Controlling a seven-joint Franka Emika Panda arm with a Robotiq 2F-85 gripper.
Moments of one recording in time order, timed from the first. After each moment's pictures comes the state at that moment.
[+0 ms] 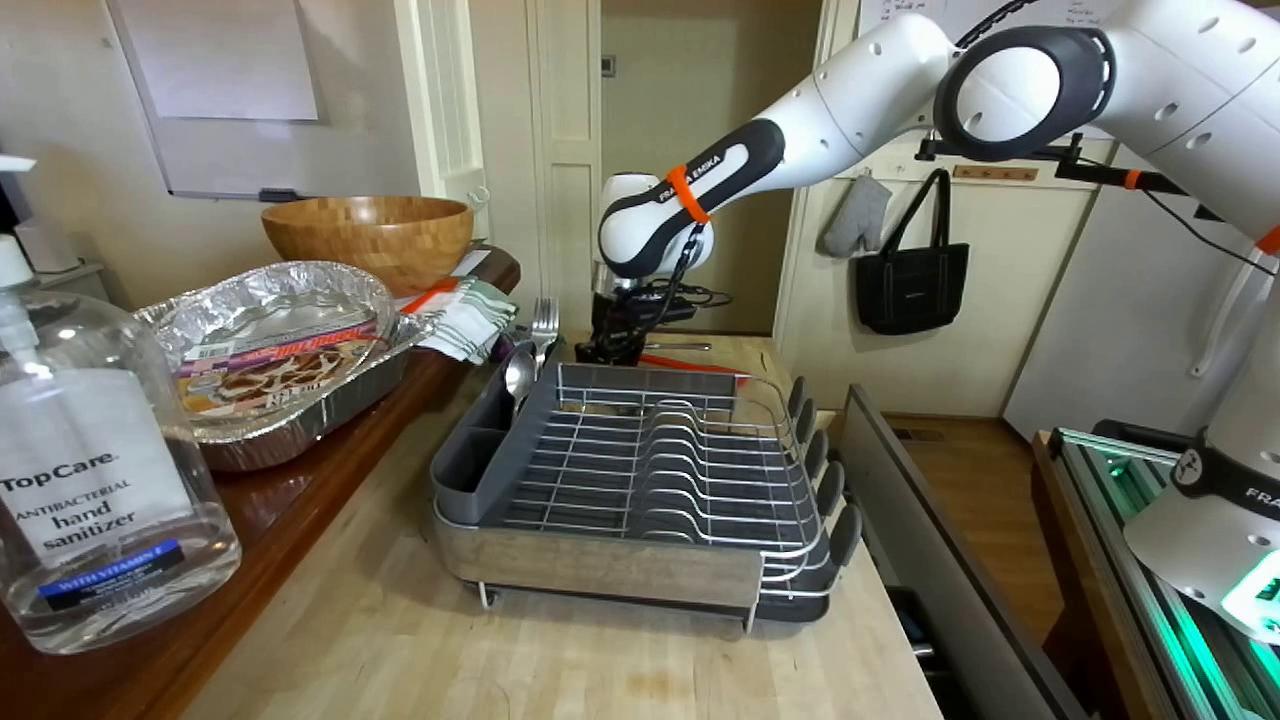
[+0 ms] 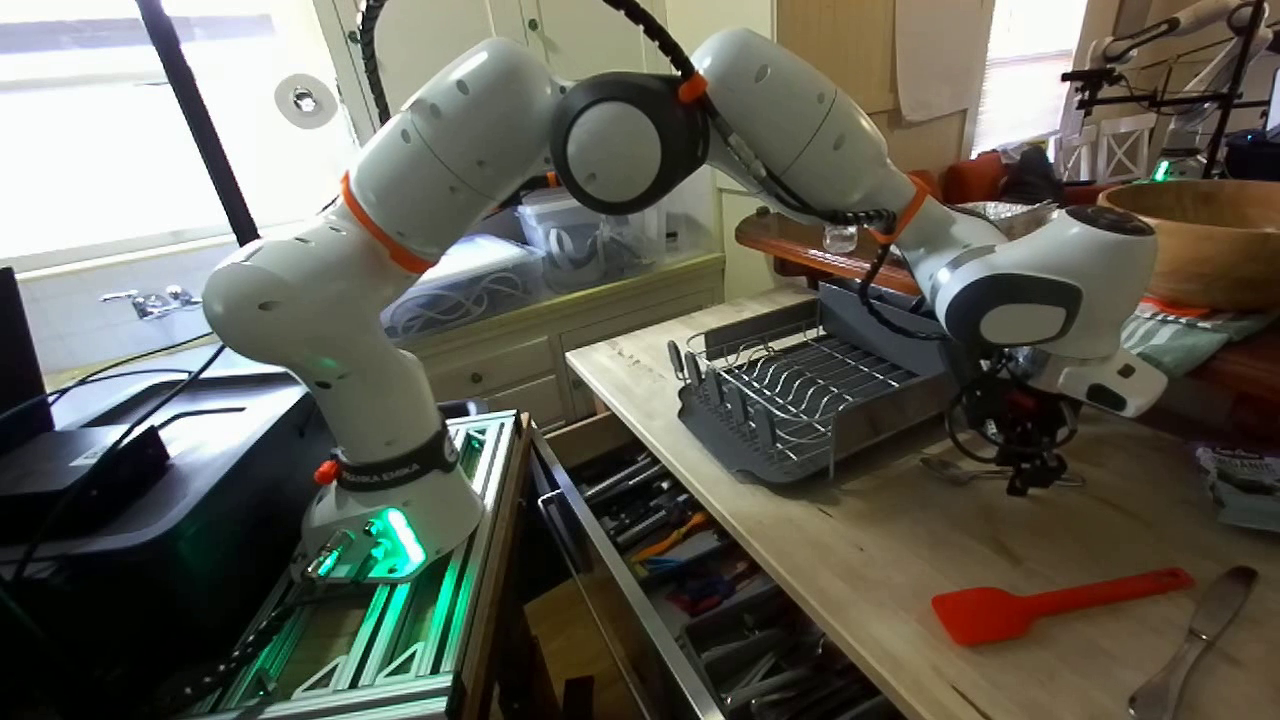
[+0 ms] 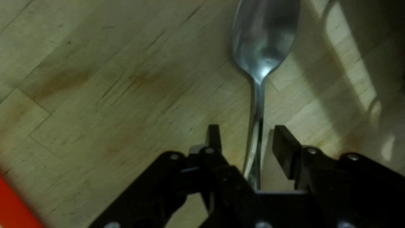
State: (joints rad) arm -0.13 0.99 0.03 -1.27 0.16 2.29 0.07
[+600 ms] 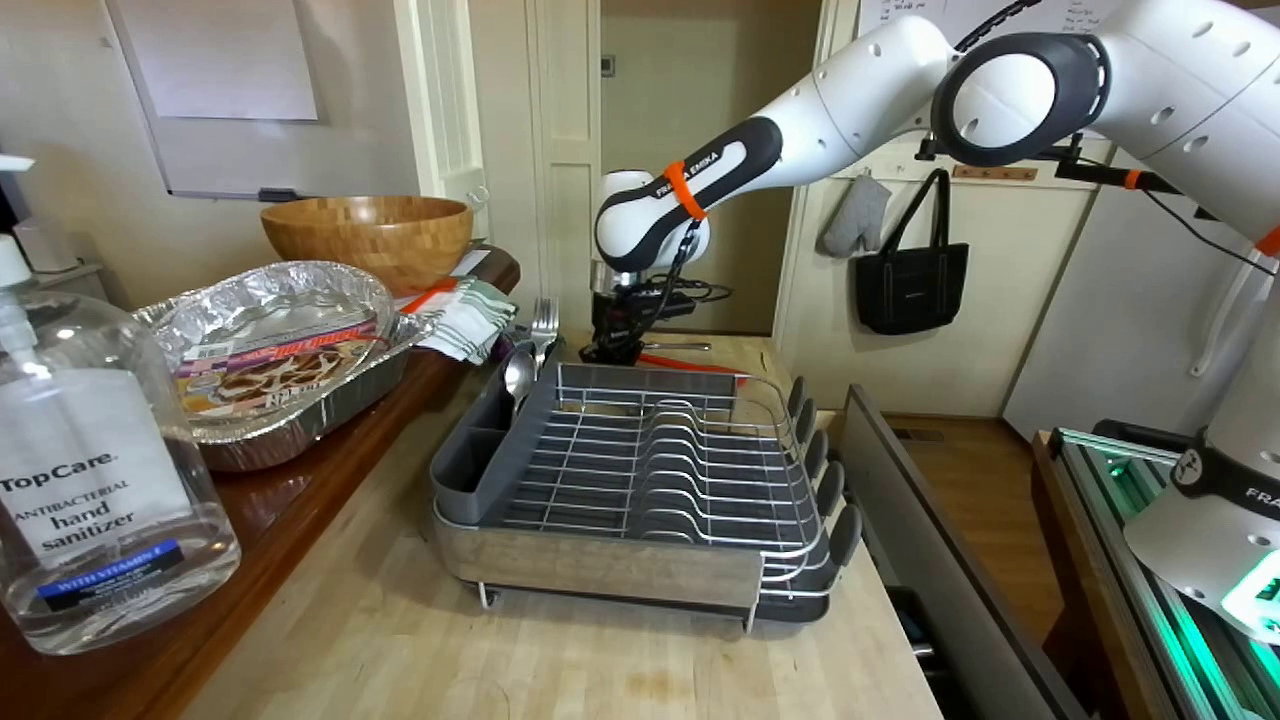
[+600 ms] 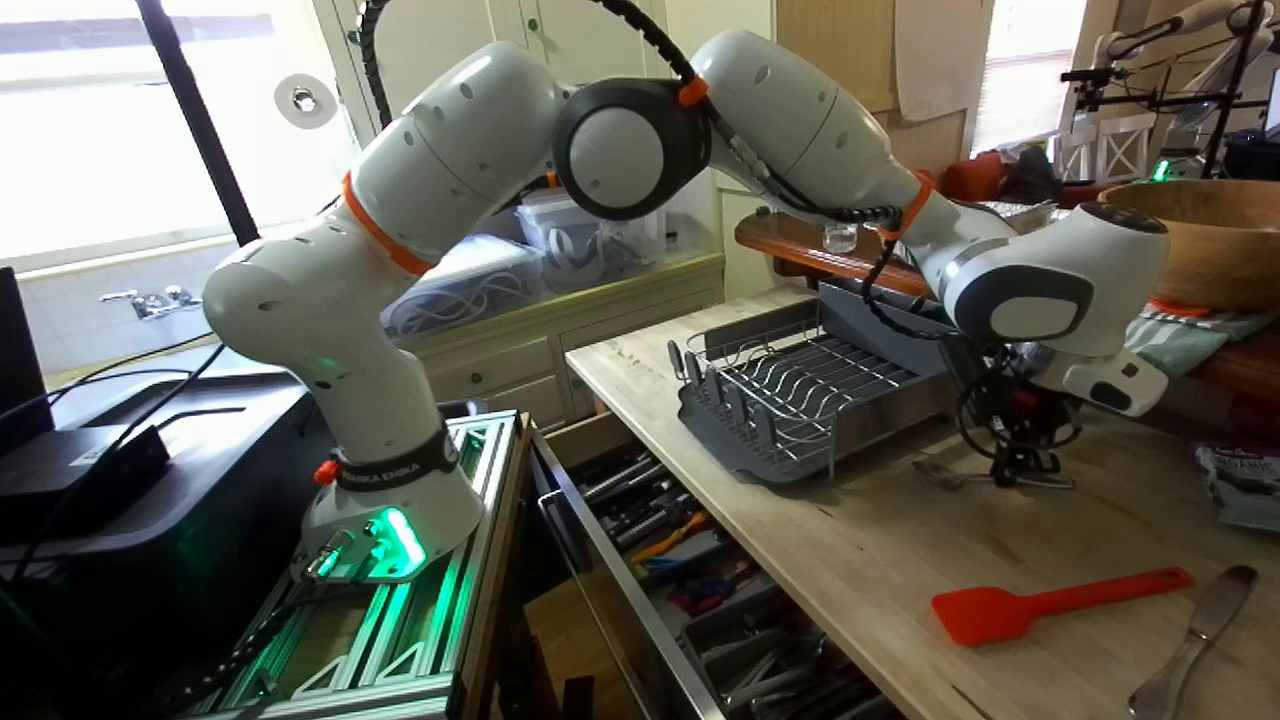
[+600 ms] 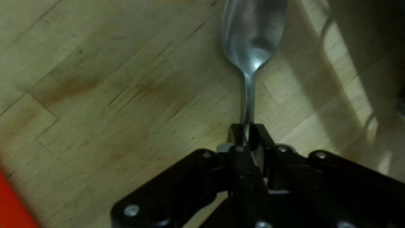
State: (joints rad) arm -0.13 1.01 0.02 -1.22 0.16 2.19 0.05
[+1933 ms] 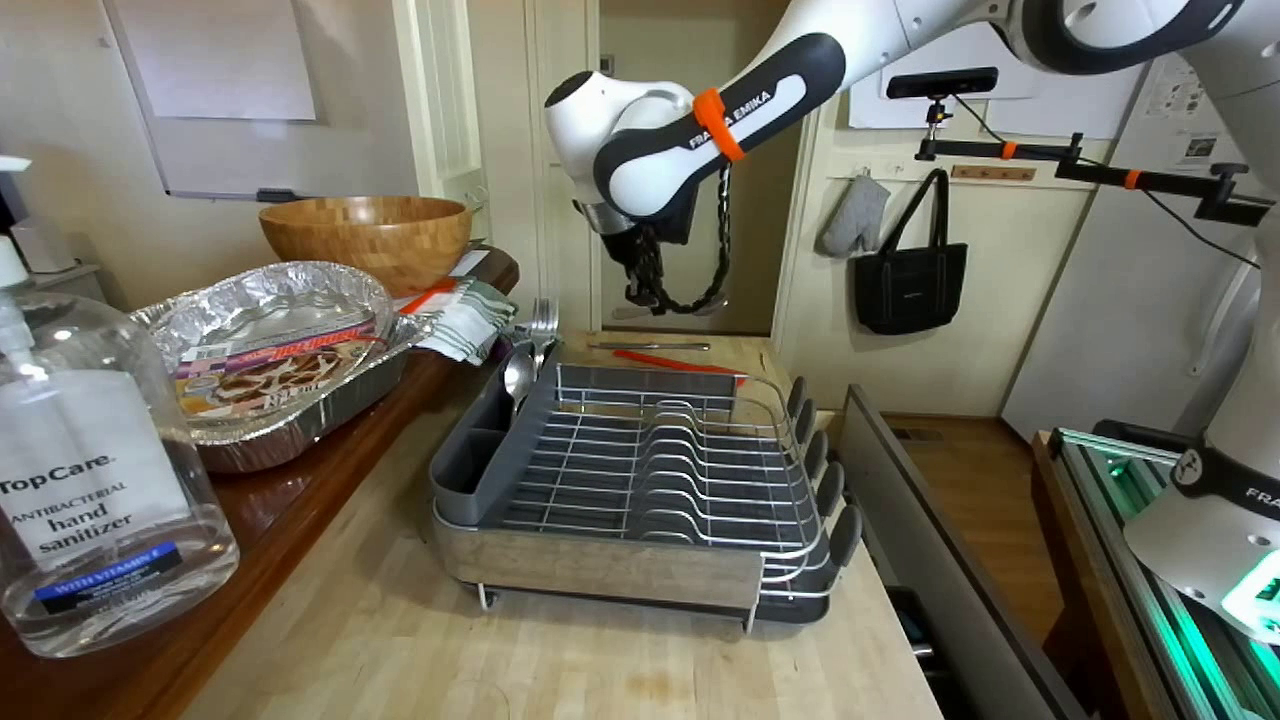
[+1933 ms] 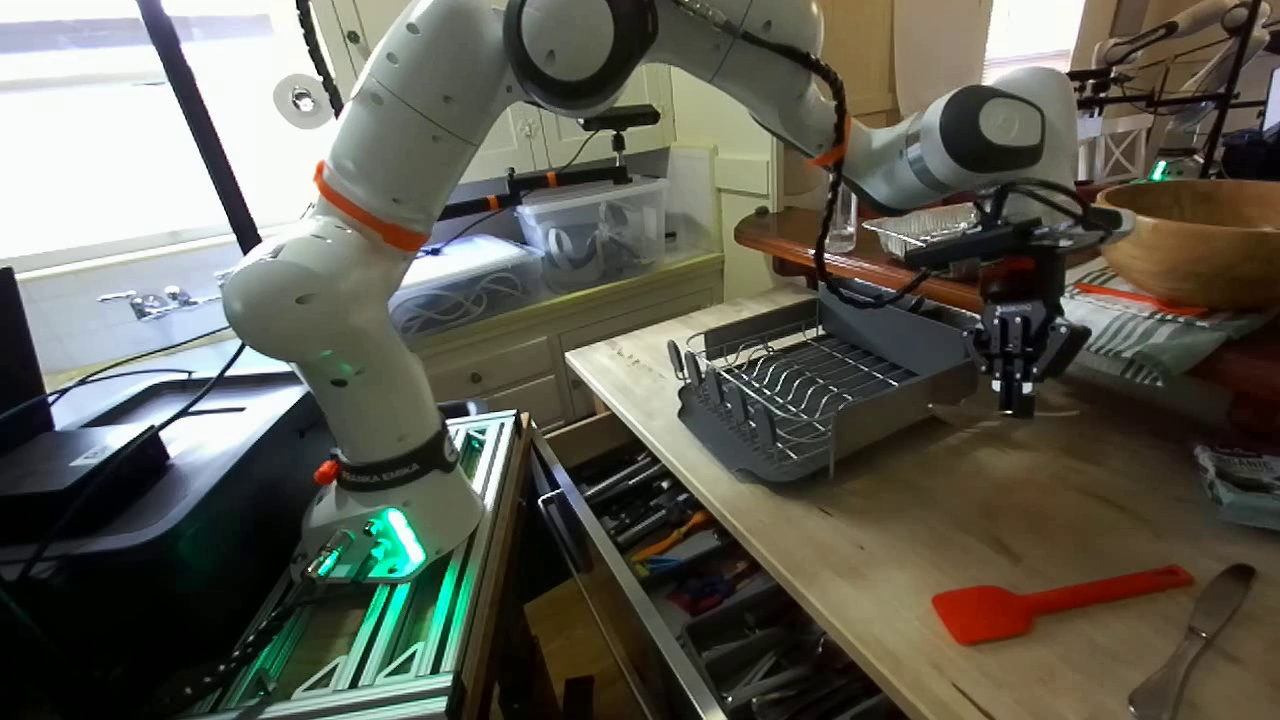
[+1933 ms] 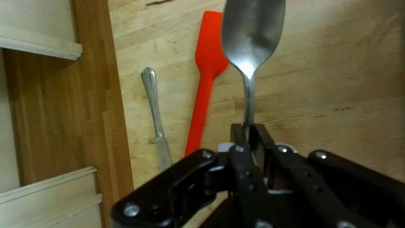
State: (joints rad) arm 0.09 0.73 -0.13 -1.35 -0.42 1.87 -0.04
